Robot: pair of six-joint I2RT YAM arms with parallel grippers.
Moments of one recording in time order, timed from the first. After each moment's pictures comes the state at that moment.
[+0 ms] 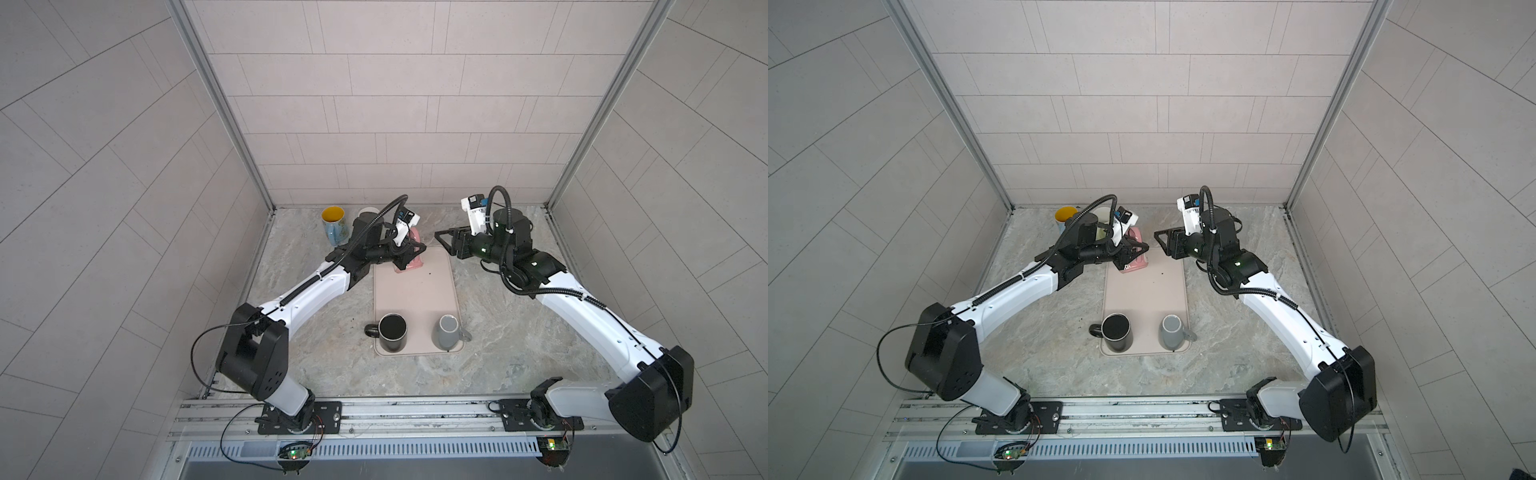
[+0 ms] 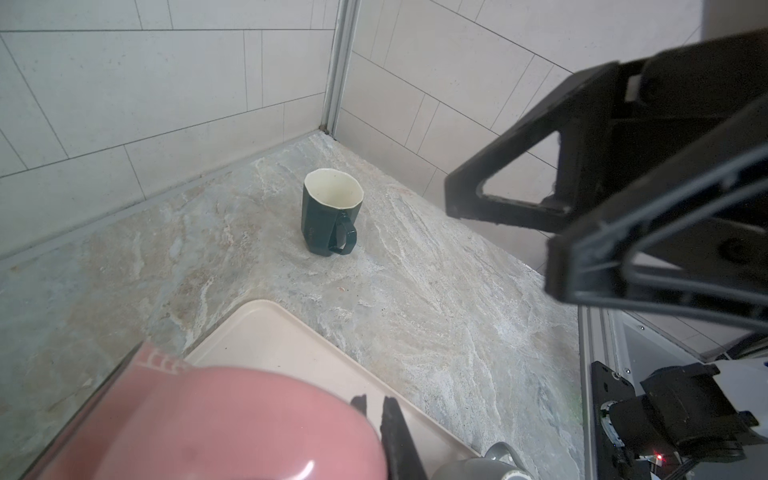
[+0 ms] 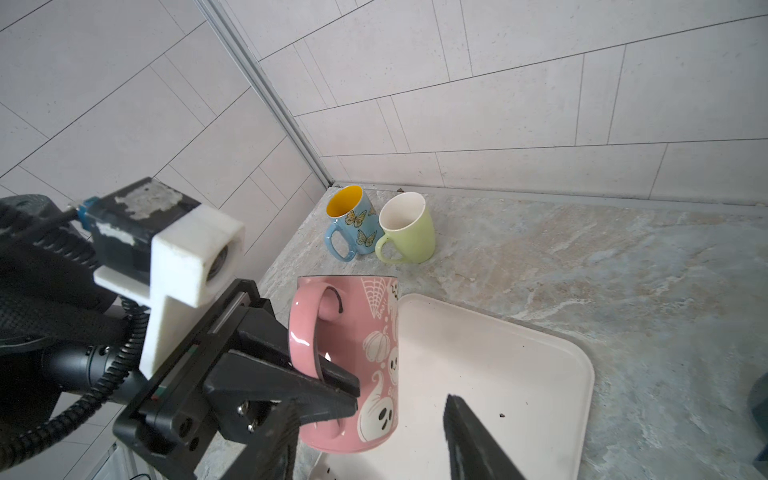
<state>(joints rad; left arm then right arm) -0.52 1.55 1.16 0.00 0.60 -0.04 0.43 1.31 1.19 -0.23 -0.30 0.37</state>
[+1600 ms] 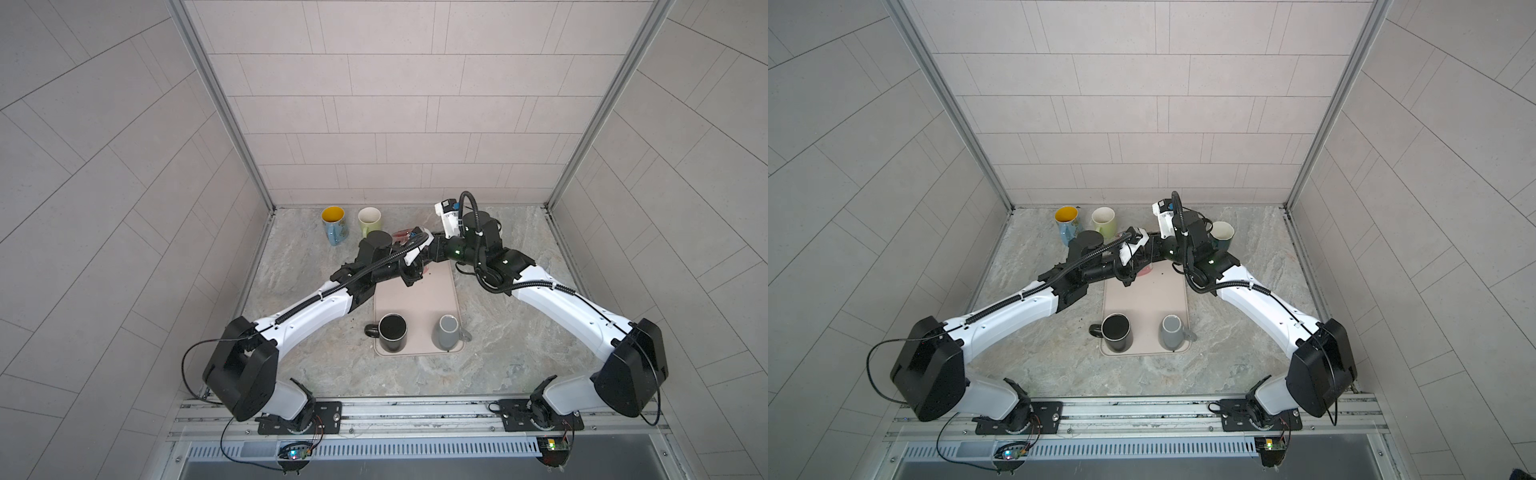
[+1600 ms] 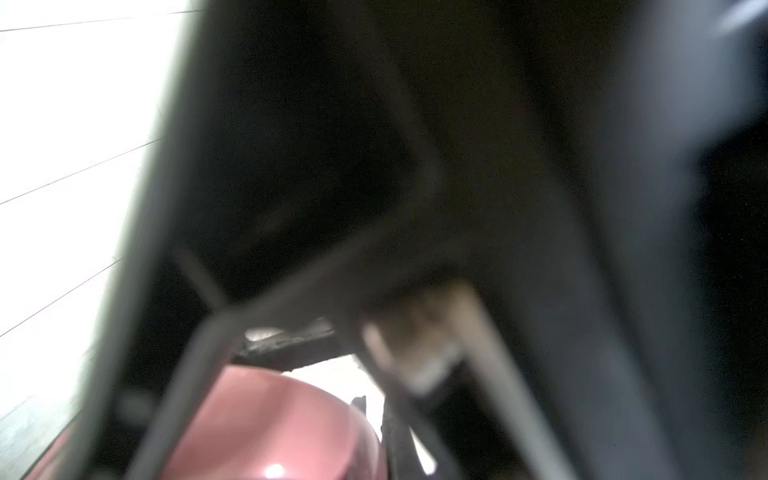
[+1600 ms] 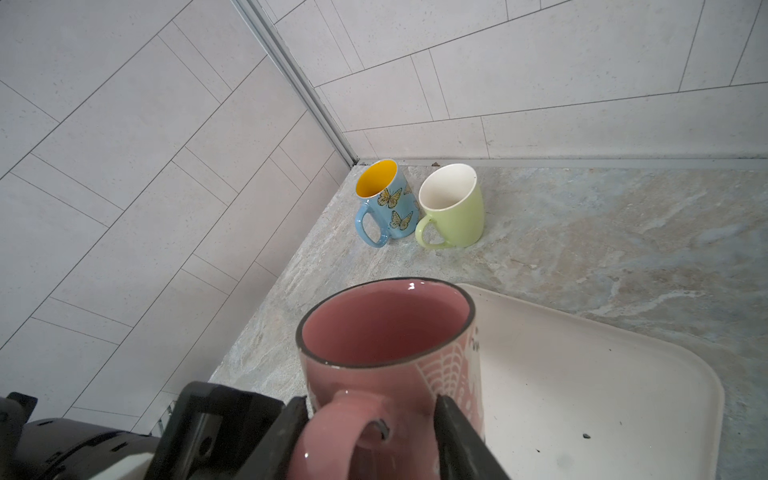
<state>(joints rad) -0.65 1.45 1.02 0.15 0.40 0.17 0.55 1.44 1.23 -0.16 -0.24 0.46</state>
